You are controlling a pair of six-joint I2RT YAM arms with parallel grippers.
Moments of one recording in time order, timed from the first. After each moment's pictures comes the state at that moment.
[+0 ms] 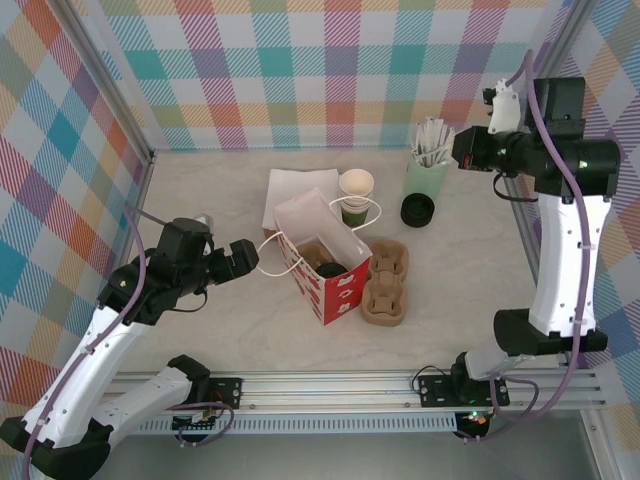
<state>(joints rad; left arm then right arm) -0.50 0.86 1.14 -1.08 -0.07 -0.74 0.07 1.54 2.34 -1.46 -0.39 0.16</state>
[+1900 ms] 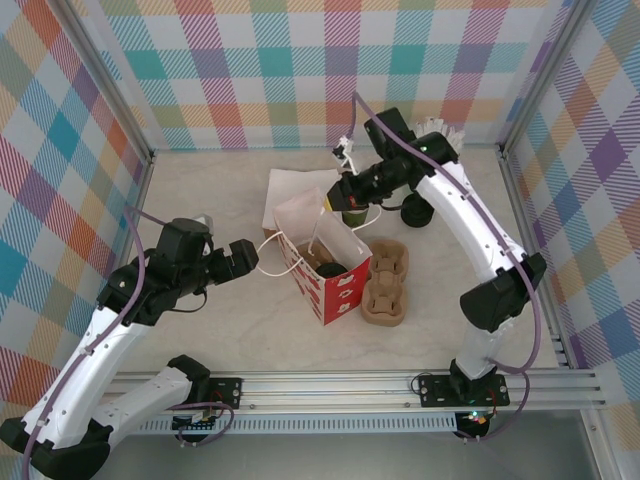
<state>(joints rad) -0.50 0.85 1.14 -1.08 -0.07 -0.74 0.56 1.81 2.04 -1.26 -0.68 0.20</state>
